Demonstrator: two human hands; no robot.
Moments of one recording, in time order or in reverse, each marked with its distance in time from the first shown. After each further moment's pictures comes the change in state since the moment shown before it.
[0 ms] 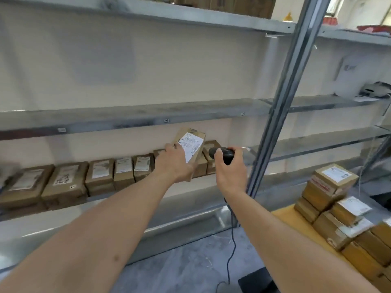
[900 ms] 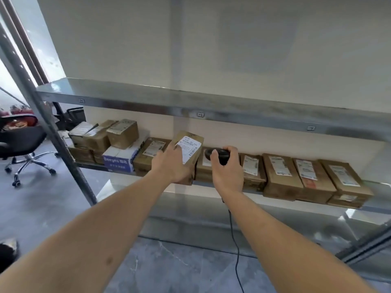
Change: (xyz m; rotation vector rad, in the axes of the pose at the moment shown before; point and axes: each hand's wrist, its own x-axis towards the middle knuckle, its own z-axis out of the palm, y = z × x) left_hand -0.037 -0.393 -0.059 0.104 0.008 -0.454; right_hand -0.141 -0.109 0.353 0.073 -0.513 -0.149
